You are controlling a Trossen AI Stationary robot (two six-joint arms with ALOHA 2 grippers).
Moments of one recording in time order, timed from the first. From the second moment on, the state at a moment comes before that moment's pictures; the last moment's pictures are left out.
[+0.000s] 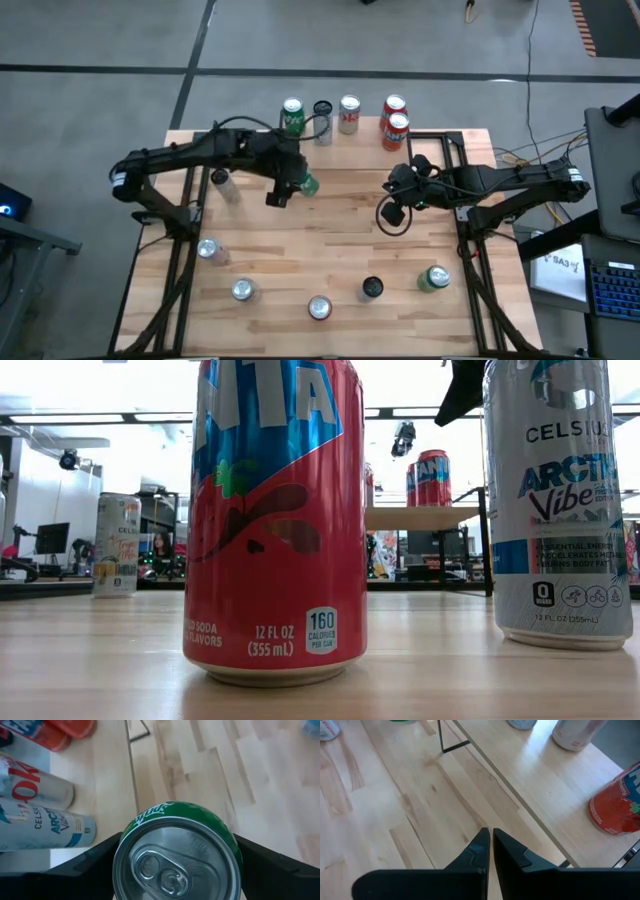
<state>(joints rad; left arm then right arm) 0.14 1.55 1.69 -1.06 -0.12 0.46 0.10 1.19 1.17 -0.88 0.50 0.46</state>
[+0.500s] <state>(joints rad) 0.23 1.69 1.87 -1.23 -0.12 0.57 0.10 1.19 1.17 -0.88 0.50 0.46</state>
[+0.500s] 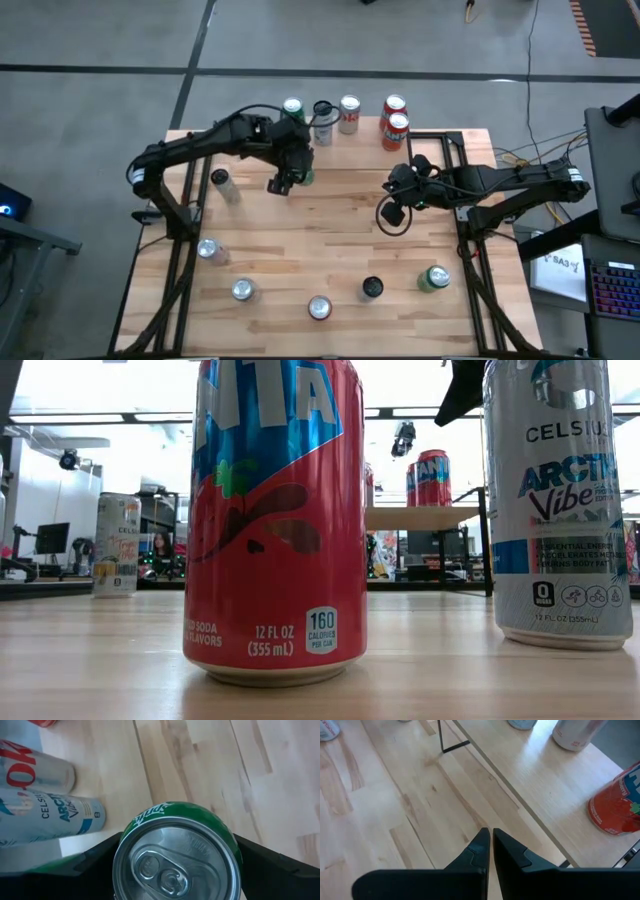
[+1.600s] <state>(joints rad) 0.41 1.72 1.83 -1.16 -0.09 0.60 0.10 1.19 1.17 -0.87 0.50 0.46</state>
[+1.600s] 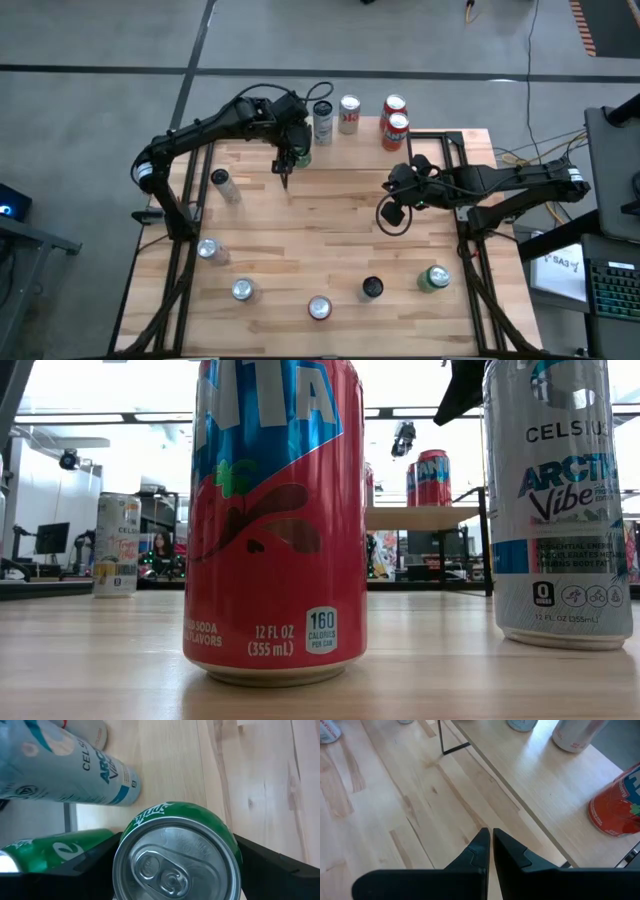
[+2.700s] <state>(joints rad) 0.42 1.75 1.83 -1.15 -0.10 0.62 0.10 1.19 1.17 -0.86 0.50 0.46</state>
